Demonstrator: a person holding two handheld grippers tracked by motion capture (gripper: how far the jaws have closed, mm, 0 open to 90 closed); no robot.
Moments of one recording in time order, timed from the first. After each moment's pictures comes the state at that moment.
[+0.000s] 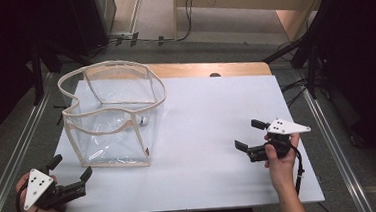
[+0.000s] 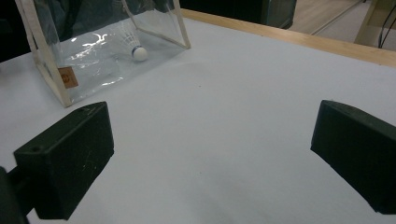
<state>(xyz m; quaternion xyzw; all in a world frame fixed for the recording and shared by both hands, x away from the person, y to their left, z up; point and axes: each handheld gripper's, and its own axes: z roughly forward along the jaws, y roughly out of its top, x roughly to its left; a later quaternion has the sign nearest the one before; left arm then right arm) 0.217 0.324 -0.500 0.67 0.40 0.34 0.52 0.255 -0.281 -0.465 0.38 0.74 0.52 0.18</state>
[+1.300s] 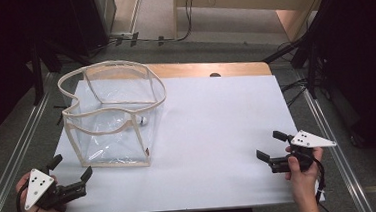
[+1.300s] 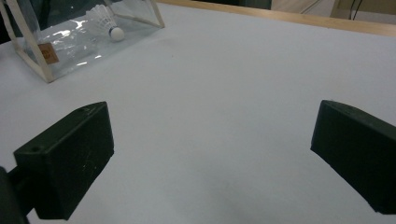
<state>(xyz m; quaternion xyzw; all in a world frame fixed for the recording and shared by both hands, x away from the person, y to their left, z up) 0.217 0.324 -0.500 0.68 0.40 0.35 0.51 0.220 -0.332 -0.484 0.42 0.73 0.51 0.19</state>
